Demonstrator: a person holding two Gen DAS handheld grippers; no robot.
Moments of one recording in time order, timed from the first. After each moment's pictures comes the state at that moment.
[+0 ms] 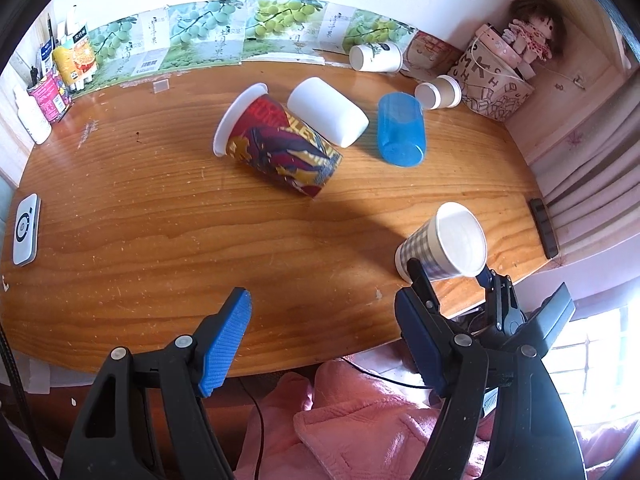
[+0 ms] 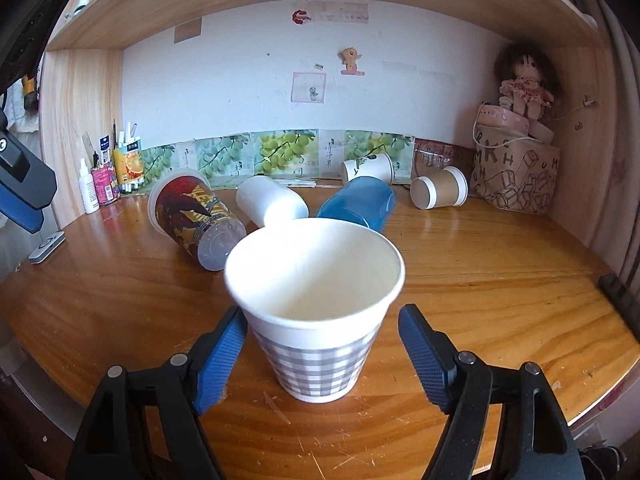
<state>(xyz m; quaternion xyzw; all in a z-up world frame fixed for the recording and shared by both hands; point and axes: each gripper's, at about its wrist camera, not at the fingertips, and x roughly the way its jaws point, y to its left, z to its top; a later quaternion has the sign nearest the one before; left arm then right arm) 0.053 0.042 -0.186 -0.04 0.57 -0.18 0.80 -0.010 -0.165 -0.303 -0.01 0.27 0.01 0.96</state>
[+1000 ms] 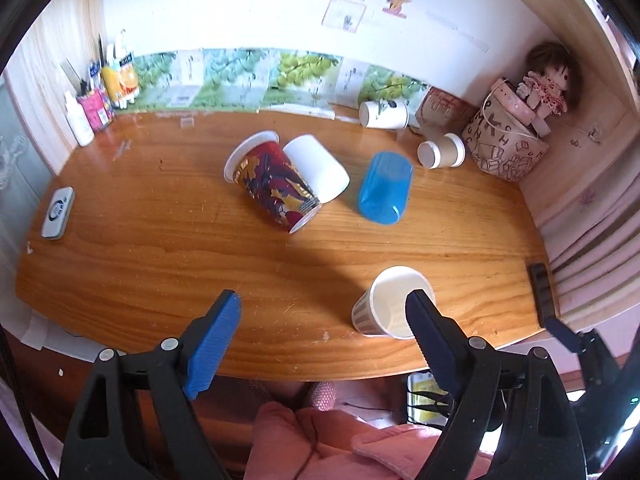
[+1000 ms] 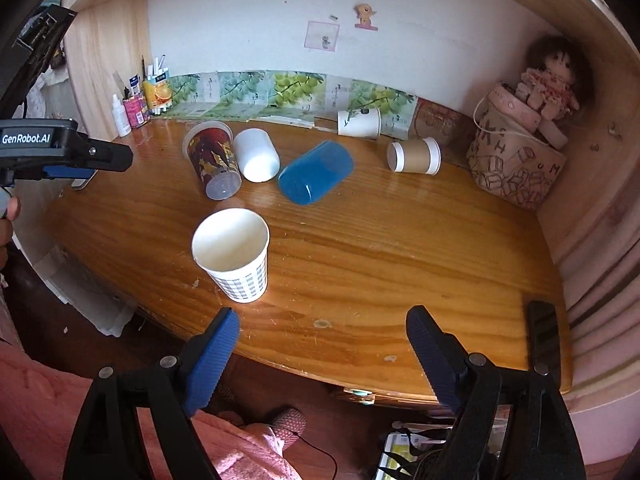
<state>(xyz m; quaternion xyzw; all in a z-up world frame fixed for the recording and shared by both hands) 0.028 -0.017 -0.135 -0.08 0.51 -0.08 0.85 -0.031 -0.256 -0.172 -0.10 0.44 0.09 0.89</state>
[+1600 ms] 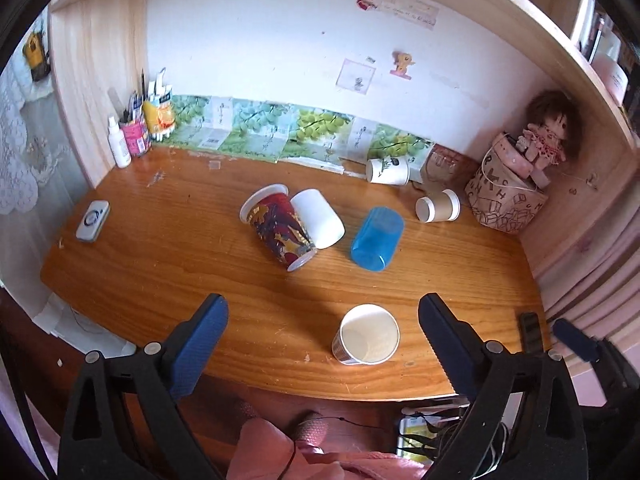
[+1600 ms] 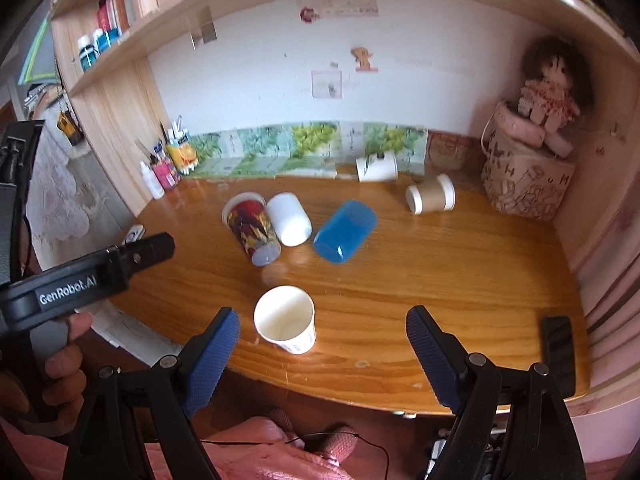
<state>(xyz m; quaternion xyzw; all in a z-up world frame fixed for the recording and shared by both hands) 0.000 -0.040 -0.081 -0.09 0.43 -0.01 0.90 -0.026 -0.262 -0.090 -0.01 0.41 0.12 0.91</state>
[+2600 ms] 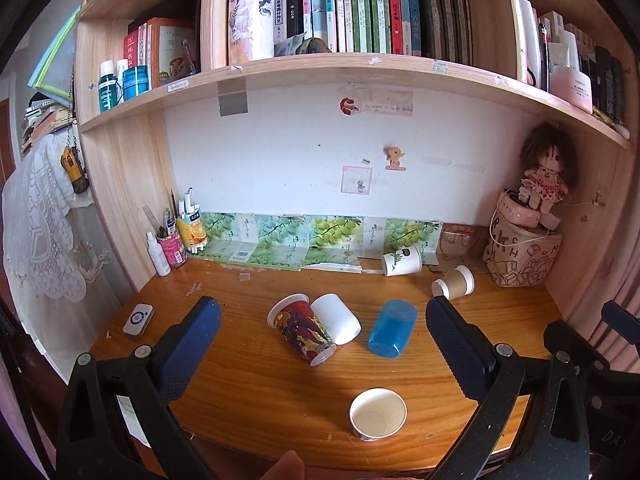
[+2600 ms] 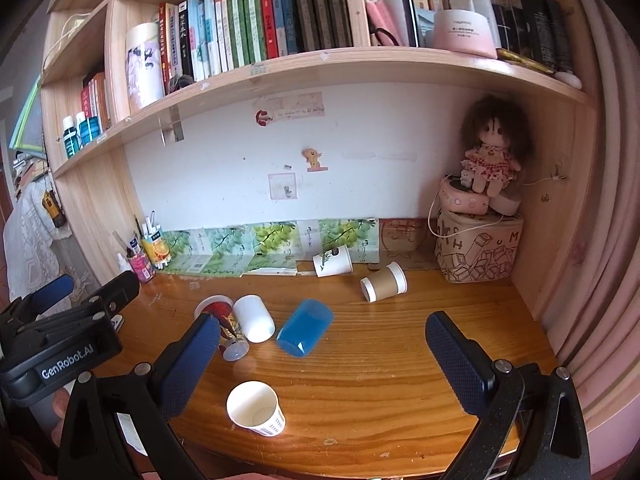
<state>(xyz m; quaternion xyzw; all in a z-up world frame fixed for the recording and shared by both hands) -0.023 -0.084 -0.030 0.00 0.27 0.05 0.96 -0.023 -0.302 -0.053 0.05 0.28 0.06 0.96</state>
